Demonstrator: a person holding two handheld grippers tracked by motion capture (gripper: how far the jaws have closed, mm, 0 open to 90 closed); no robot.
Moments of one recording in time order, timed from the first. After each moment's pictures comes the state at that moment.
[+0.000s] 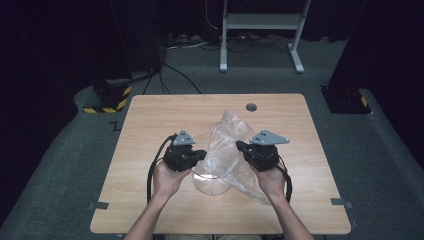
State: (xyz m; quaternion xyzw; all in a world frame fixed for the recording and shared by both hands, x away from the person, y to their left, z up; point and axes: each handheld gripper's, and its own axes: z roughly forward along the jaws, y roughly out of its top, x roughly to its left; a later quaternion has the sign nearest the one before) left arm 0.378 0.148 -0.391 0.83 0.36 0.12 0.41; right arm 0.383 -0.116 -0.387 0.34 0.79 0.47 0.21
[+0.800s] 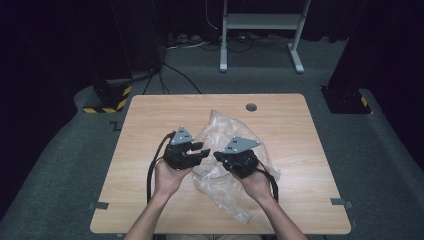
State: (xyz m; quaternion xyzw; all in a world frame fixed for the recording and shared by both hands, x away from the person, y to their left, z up) left arm 0.377 0.145 -0.381 0.81 0.36 0.15 0.44; right arm 0.369 -0.064 -0.385 0.23 0.85 0.44 0.17
